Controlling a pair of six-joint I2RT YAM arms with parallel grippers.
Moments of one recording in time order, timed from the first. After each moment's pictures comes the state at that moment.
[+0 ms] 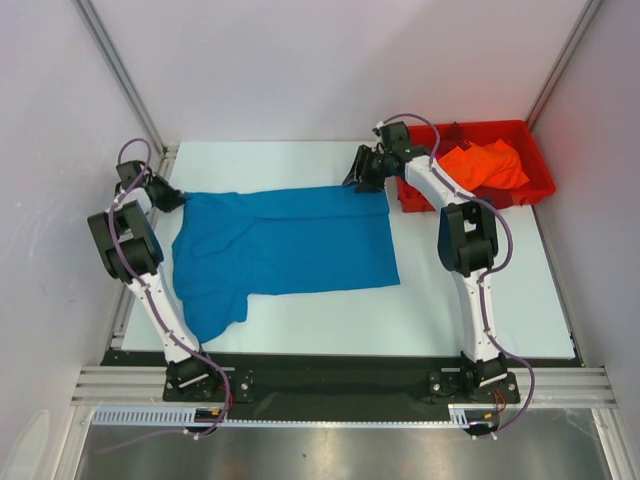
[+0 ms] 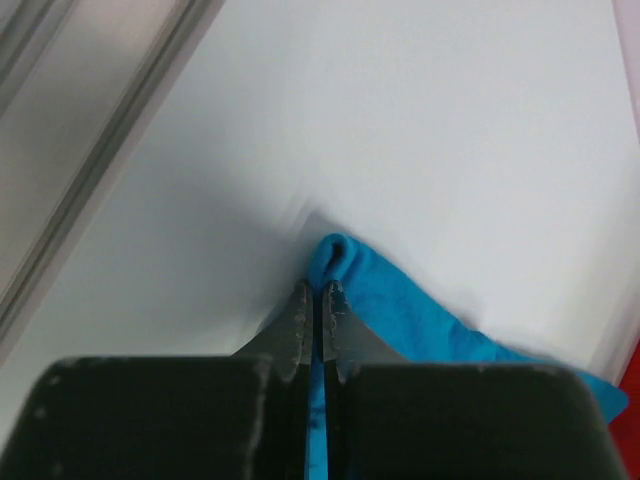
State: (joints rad) left arm 0.42 2.29 1.68 -0.22 0.40 -0.54; right arm 0.32 2.34 2.06 -0.55 -0.45 0.56
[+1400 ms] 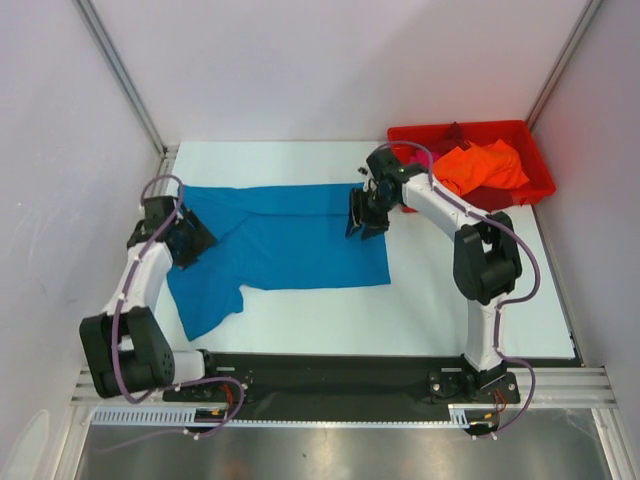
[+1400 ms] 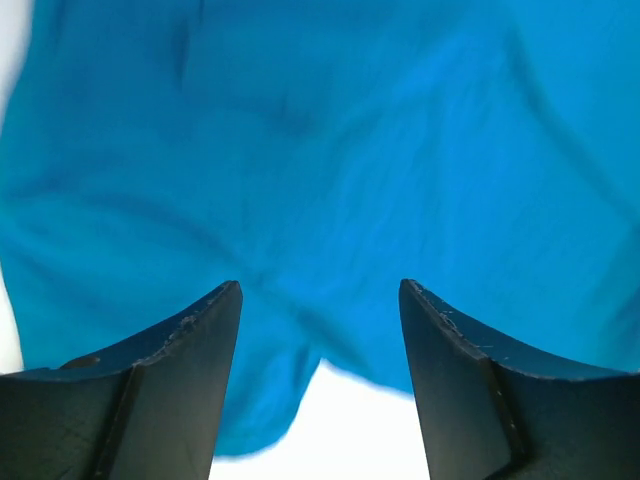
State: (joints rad) left arm 0.21 1.33 0.93 -0.53 0.08 -0.52; right arm 0.45 2.02 1.72 -0.84 -0.37 0.41
